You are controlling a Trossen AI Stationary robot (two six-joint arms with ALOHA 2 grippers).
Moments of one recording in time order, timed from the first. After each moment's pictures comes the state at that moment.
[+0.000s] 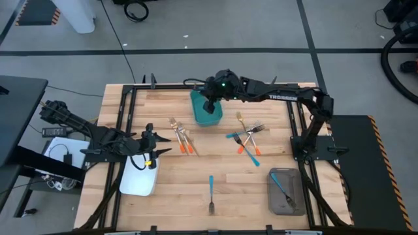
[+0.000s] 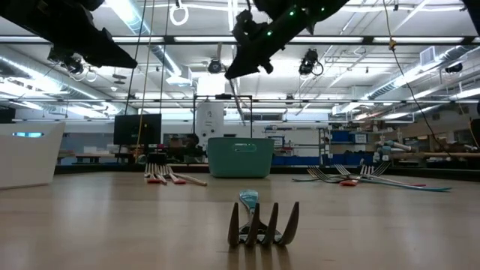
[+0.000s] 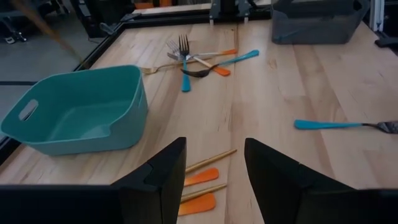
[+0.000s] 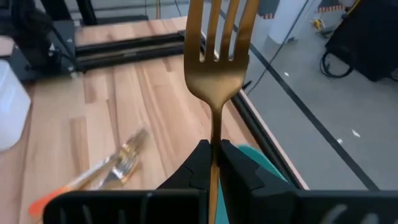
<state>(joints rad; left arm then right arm) -0.43 0.73 0.43 -0.16 -0.59 -0.17 -0.33 1.76 1.49 -0.25 0.07 -0.05</state>
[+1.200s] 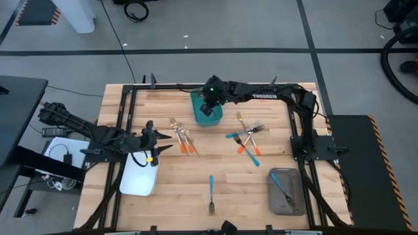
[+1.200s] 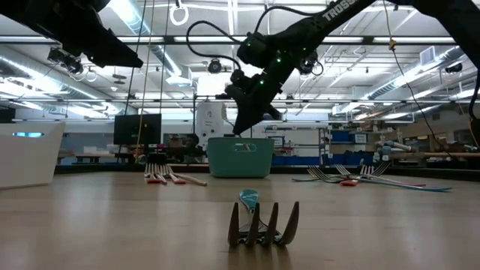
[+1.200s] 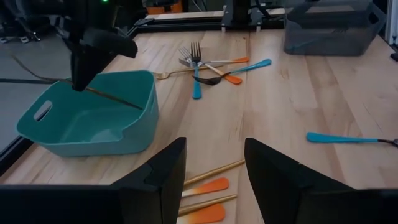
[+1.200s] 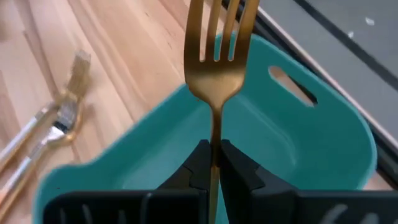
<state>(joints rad) -0.38 0.73 0.43 -0.13 -0.59 -0.16 -0.40 1.97 1.51 -0.36 0.08 0.17</state>
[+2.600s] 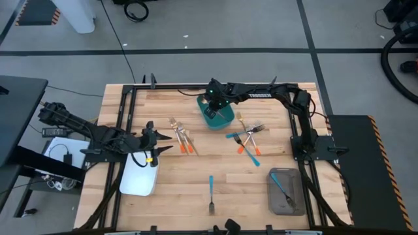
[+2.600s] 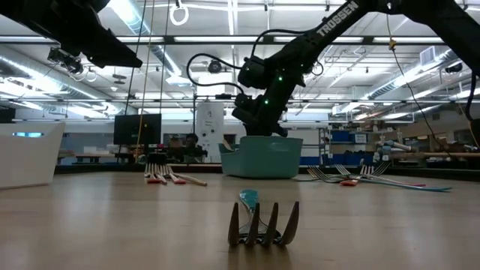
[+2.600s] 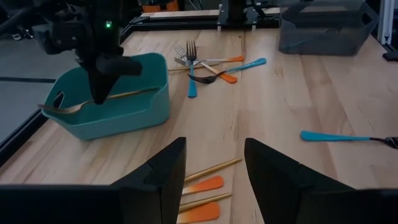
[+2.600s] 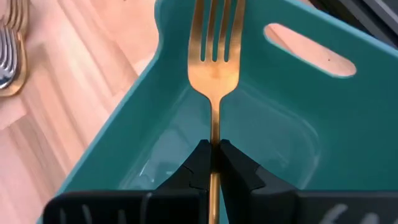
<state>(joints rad) -0.38 0.73 0.43 -0.13 -0.57 -0.17 -0.44 2.05 1.49 -0.44 0.02 0.18</state>
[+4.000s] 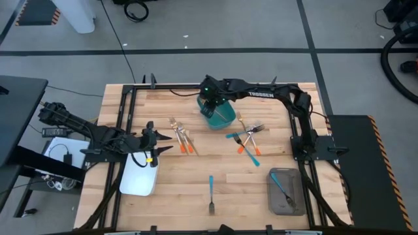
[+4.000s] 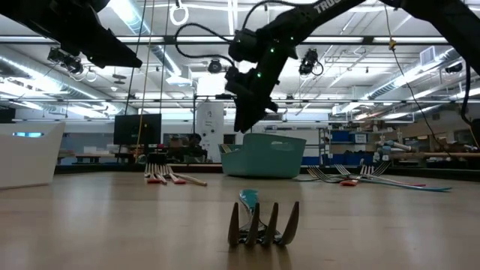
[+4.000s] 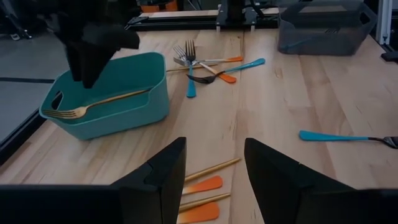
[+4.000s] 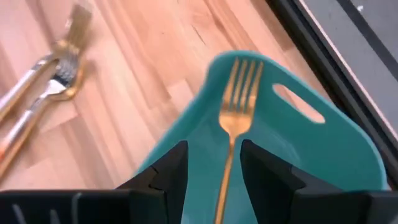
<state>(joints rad) -0.38 0.73 0.43 -0.13 -0.57 -0.17 -0.38 2.03 1.71 -0.67 0.08 0.10</state>
